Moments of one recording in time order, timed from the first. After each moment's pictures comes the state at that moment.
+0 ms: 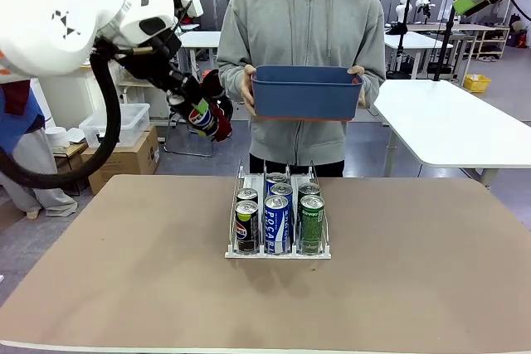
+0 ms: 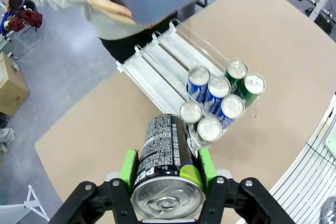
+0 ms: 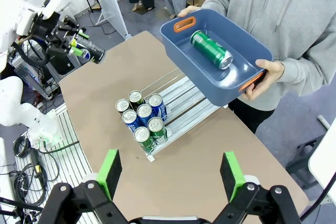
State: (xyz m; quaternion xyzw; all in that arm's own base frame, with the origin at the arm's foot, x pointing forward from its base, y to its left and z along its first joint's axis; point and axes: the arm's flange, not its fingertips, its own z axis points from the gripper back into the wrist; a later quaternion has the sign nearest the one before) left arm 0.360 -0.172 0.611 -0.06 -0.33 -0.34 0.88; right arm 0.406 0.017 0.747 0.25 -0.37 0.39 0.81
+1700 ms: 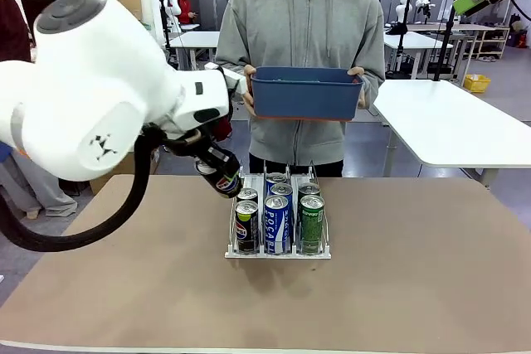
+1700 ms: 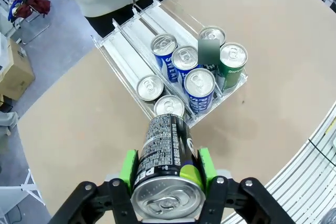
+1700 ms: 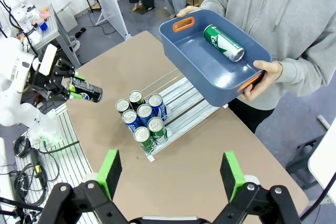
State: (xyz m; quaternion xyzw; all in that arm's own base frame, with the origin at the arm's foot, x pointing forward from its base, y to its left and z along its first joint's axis) left arm 0.287 -0.254 0.527 -0.02 -0.33 -0.32 0.89; right arm 0.406 0.017 0.747 0.25 -0.37 0.39 0.81
